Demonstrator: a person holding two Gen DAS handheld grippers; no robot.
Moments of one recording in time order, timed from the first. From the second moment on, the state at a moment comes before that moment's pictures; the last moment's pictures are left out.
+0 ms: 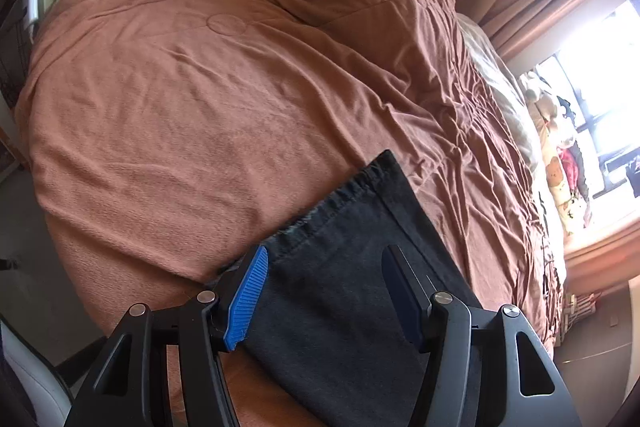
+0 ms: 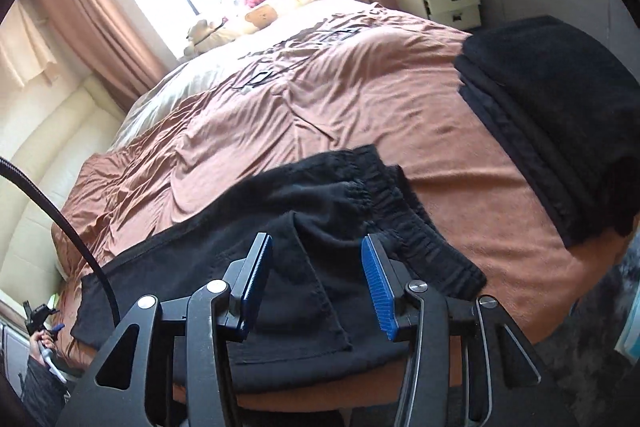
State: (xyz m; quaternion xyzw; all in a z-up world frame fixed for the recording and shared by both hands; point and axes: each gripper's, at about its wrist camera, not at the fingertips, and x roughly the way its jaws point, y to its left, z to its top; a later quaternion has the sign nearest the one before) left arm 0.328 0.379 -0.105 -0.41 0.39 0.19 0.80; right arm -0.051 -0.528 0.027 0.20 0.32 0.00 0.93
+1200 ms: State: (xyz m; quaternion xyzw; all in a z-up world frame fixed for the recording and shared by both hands) left arm 0.513 0.211 -0.123 -0.31 0.51 0.09 0.80; right arm 0.245 -0.285 -0.021 -0.07 0.44 0.24 0.87
